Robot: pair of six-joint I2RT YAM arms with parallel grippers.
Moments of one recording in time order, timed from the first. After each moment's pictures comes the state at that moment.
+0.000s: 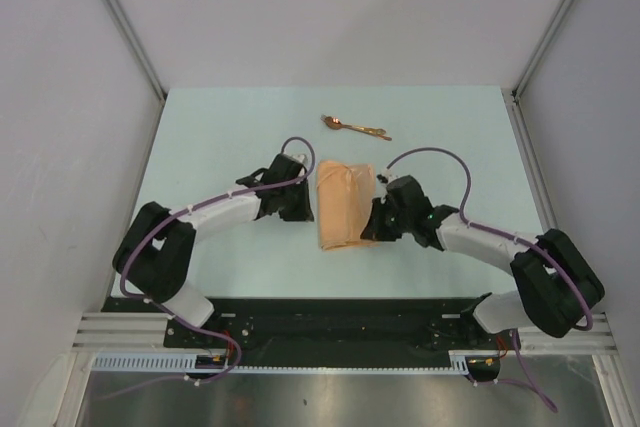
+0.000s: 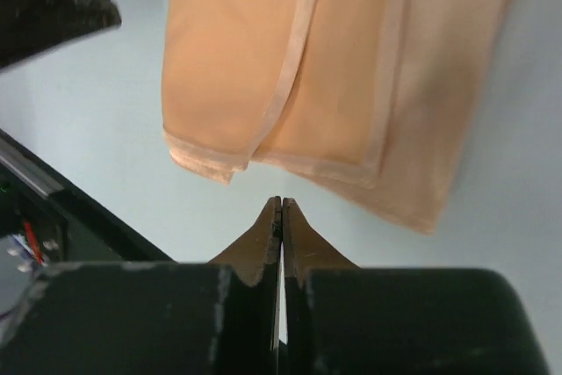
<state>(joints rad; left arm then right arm) -0.60 1.58 0.96 -0.34 0.11 -0.55 0.60 1.39 0.70 -0.14 -0.25 0.60</state>
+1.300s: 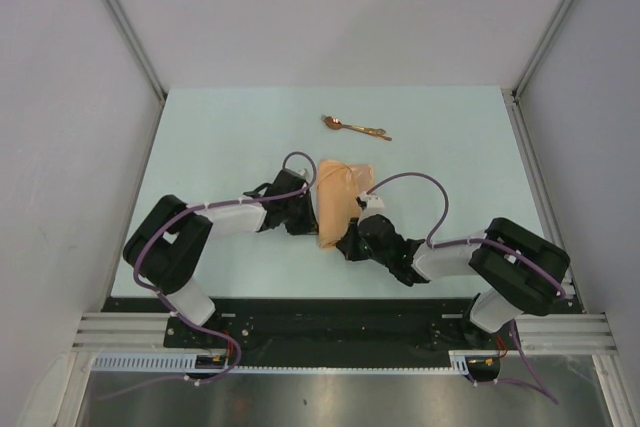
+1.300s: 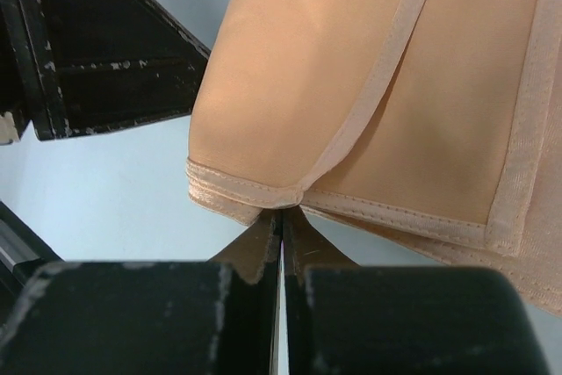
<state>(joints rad) -0.62 1.65 0.80 -0.11 0.20 -0.71 0.96 1.55 0.50 0.48 0.17 0.76</state>
